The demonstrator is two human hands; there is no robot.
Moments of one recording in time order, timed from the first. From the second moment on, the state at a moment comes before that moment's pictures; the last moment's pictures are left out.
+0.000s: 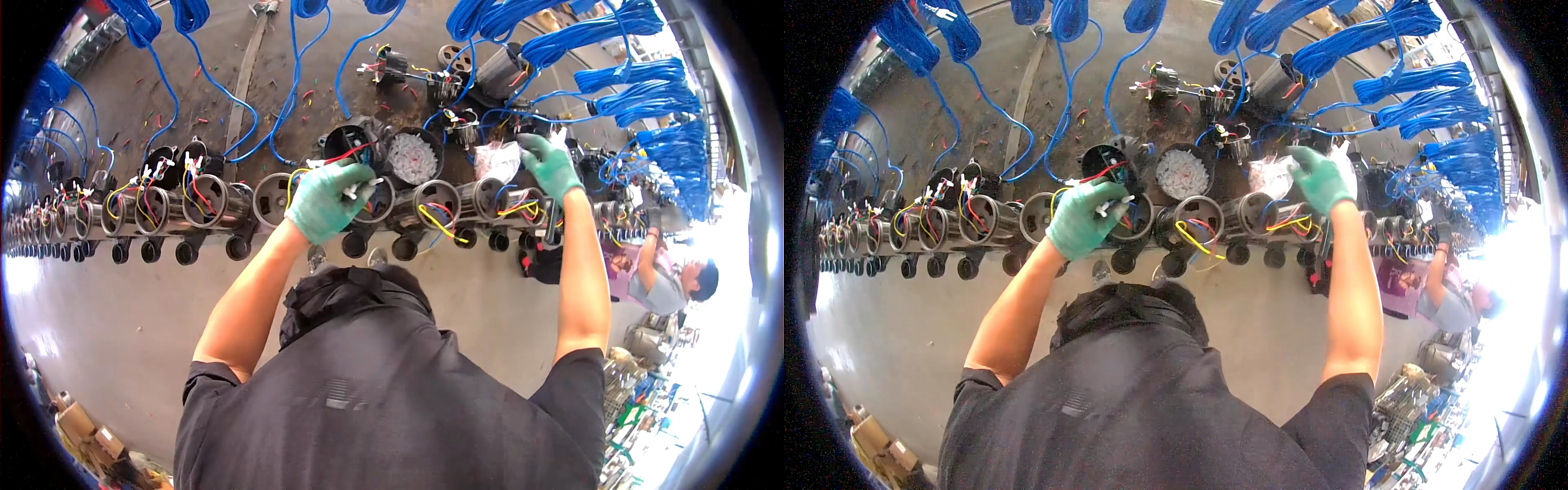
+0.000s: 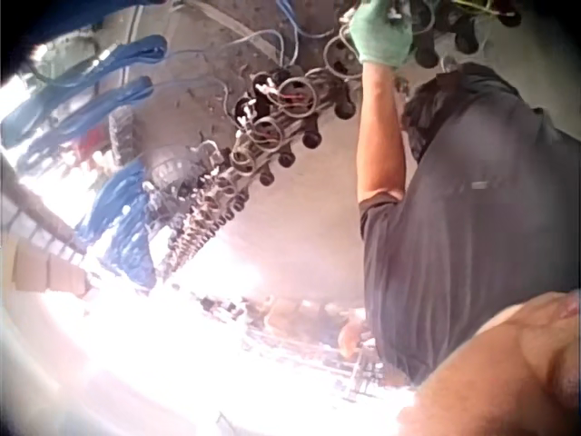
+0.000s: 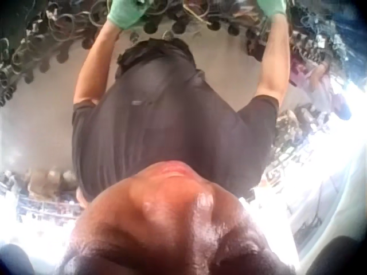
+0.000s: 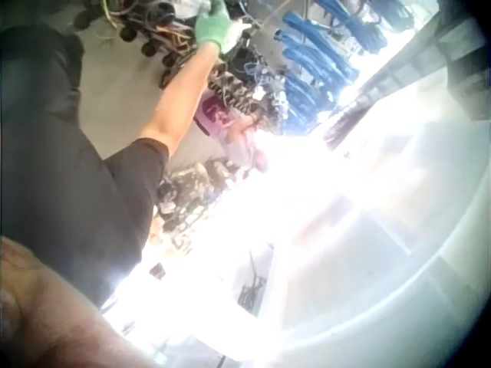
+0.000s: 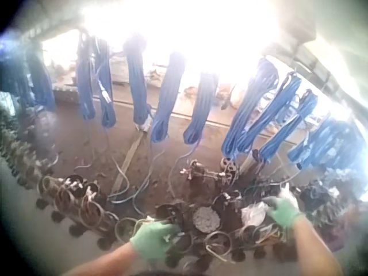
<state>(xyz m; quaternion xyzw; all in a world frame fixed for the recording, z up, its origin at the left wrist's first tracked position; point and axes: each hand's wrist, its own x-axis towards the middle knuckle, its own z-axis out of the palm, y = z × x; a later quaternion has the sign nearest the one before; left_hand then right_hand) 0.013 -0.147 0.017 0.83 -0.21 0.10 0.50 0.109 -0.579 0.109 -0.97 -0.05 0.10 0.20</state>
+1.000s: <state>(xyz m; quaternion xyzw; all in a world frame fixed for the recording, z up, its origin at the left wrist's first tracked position) -0.001 -0.209 0.021 0.91 0.05 0.20 0.35 0.307 -0.517 0.002 -0.93 -0.19 0.23 0.23</state>
